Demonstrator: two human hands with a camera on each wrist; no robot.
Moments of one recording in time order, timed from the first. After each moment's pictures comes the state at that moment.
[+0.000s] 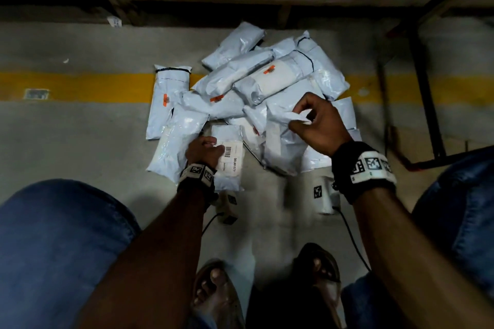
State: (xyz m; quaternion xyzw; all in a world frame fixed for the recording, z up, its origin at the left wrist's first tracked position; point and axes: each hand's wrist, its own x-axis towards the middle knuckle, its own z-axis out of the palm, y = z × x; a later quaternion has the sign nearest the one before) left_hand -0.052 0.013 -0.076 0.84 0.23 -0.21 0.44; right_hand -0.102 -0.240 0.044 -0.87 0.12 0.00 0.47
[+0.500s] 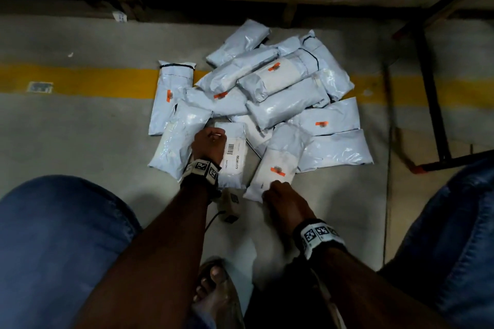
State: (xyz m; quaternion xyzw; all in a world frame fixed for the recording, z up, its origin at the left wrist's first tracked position) left_hand -0.051 0.006 -0.074 0.85 0.19 -0.15 0.47; right_hand -0.231 -0.161 -0.065 -0.95 -0.02 0.24 0.20
